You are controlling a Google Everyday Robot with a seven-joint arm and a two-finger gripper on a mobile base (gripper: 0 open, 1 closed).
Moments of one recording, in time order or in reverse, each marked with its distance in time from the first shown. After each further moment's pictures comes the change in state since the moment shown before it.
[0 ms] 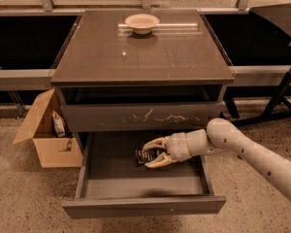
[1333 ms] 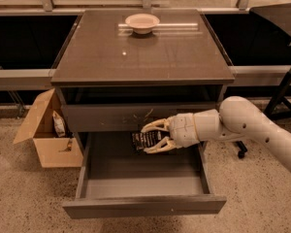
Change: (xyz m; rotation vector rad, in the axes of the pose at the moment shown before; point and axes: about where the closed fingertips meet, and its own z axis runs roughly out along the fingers) arm -0.123 -0.020 -0.054 0.057 0.019 -0.165
